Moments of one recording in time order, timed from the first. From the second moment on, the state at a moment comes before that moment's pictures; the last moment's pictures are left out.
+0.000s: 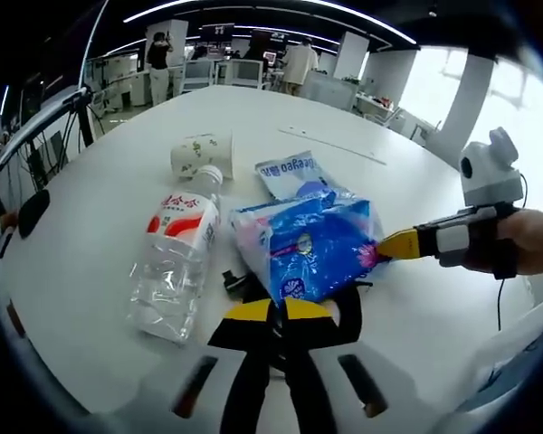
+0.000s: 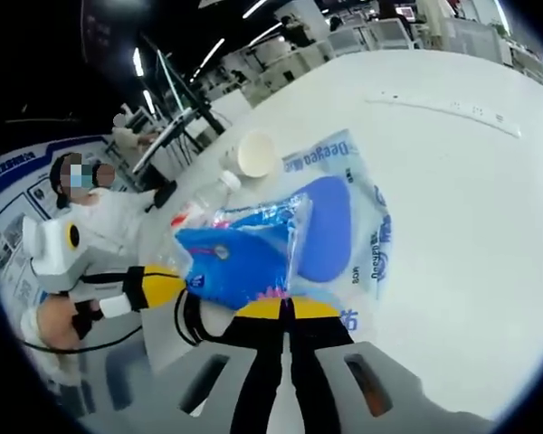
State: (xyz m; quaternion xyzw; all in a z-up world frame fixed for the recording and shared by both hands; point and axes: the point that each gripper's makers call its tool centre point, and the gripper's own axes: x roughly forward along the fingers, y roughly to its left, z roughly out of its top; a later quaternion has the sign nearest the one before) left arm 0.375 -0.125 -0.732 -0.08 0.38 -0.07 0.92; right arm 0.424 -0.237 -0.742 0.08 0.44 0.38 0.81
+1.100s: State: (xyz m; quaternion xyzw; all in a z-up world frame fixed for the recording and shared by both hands) left arm 0.409 -0.160 -0.699 -0.02 0.35 -0.16 0.92; right arm 0.433 -0.278 -0.705 0.12 0.40 0.35 0.84
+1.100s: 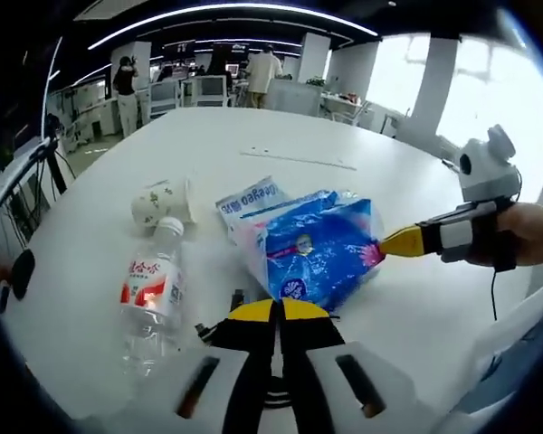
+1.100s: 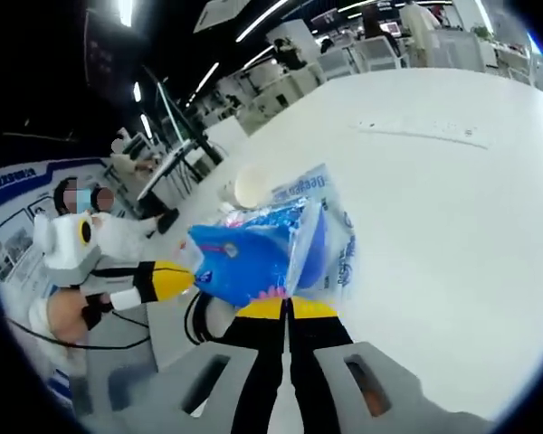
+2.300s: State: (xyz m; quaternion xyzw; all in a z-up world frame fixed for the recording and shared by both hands) left arm 0.466 -0.293 -0.663 0.11 0.33 -0.38 0.86; right arm 0.464 -0.411 -0.656 0.20 0.31 0.21 0.90
